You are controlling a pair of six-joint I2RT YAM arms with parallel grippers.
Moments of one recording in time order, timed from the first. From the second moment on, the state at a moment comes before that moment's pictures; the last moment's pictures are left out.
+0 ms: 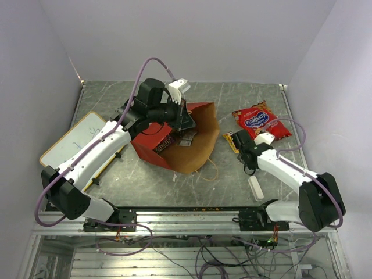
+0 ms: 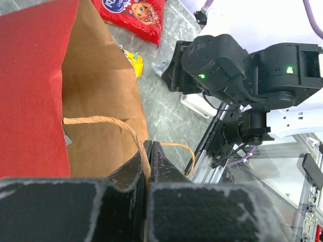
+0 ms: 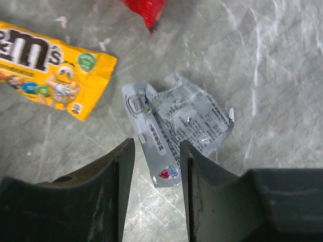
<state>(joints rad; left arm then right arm) -0.65 1.42 1.45 -0.49 0.50 -0.29 0.45 1.30 0.71 -0.65 0.64 1.05</state>
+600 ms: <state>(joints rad) -0.65 1.42 1.44 -0.47 0.49 -0.29 0.45 1.02 0.74 -0.08 0.00 -0.02</state>
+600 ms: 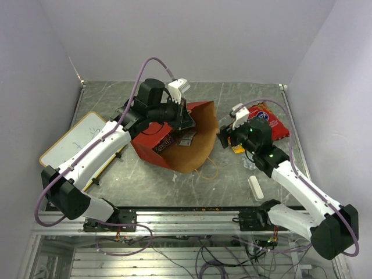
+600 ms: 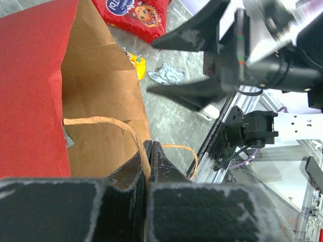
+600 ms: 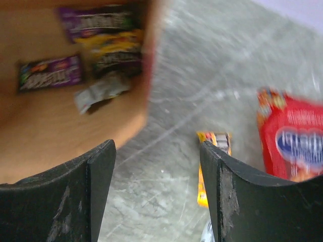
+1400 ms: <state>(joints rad) -0.65 1.42 1.46 -0.47 0.48 -0.29 0.65 1.44 1.06 -0.32 -0.56 -1.27</state>
